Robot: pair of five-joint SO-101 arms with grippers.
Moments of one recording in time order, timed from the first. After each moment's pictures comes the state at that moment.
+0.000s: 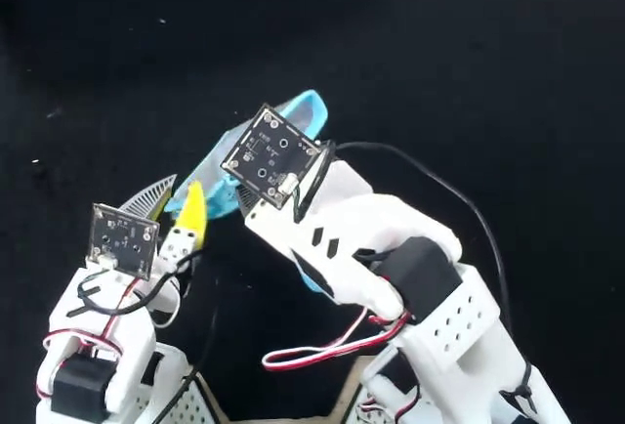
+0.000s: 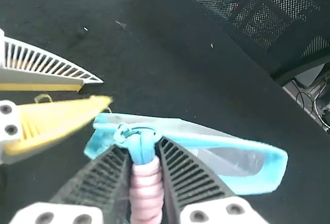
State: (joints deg) left arm 7.7 -103.2 65.7 60.0 -7.4; right arm -40.2 -47.3 25.0 64.0 17.9
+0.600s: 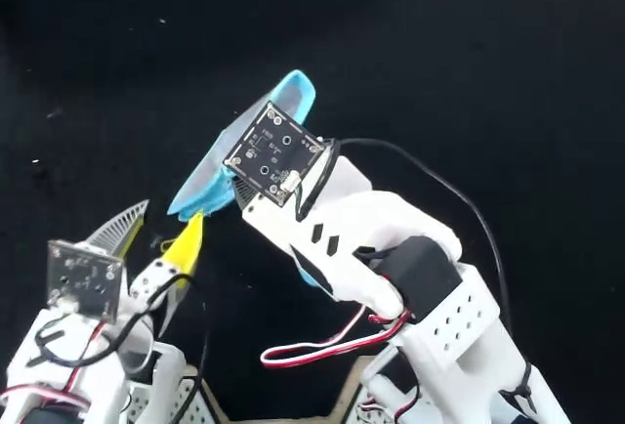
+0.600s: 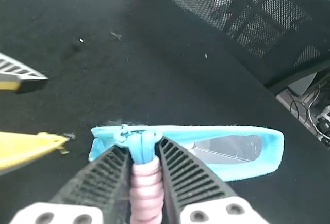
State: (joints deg) left arm 4.8 -103.2 49.7 77.8 -7.5; right arm -39.9 -47.3 25.1 60.9 17.9
